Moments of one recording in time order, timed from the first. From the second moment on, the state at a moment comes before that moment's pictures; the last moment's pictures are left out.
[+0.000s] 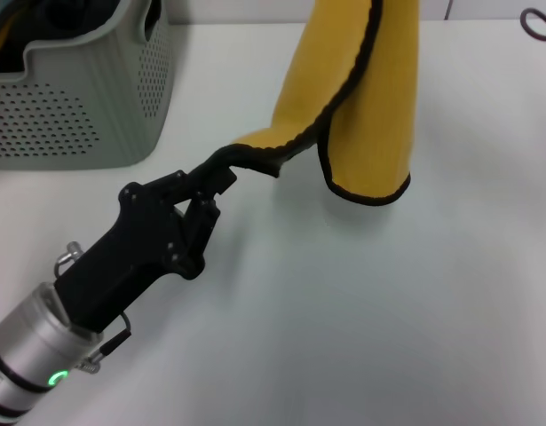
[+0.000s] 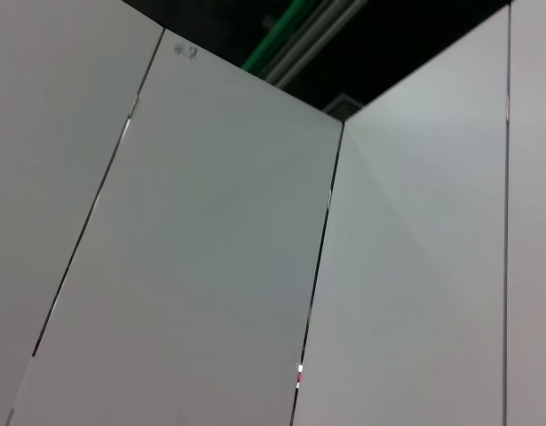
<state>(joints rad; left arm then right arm) -0.28 -2.10 2.17 0.17 -0.02 1.76 -0.60 0.40 2.02 -1.48 -1.01 2.48 1.34 -2.25</state>
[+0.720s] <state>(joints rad) -0.22 -1.86 2.17 0.48 0.32 2.04 -0.81 0.14 2.01 -1.43 -1.57 1.88 1.46 -1.50</state>
